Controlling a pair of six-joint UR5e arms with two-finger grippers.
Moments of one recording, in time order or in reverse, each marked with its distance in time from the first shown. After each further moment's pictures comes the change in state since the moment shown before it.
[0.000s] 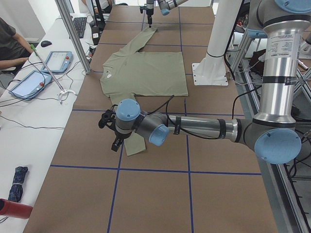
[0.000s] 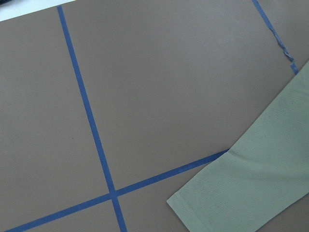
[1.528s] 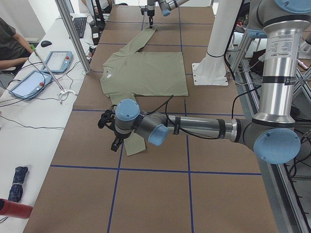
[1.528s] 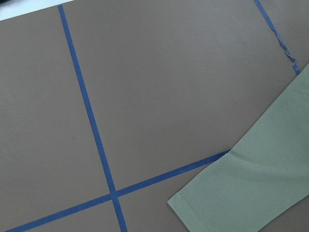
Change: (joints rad) left arm 0.000 -0.006 0.004 0.001 0.000 -0.002; right arm -0.013 -0.005 0.001 -0.006 0.010 -0.009
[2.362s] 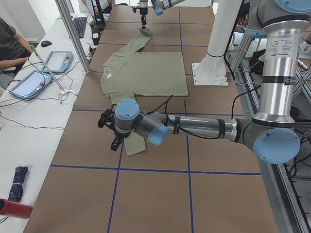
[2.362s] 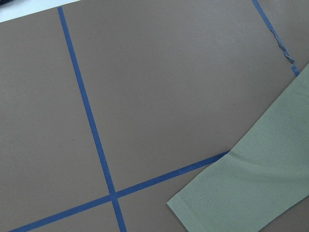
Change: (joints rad) left arm 0.000 -0.002 -0.002 0.000 0.000 -0.001; right arm -0.010 0.199 0.094 -0.106 0.134 0.069
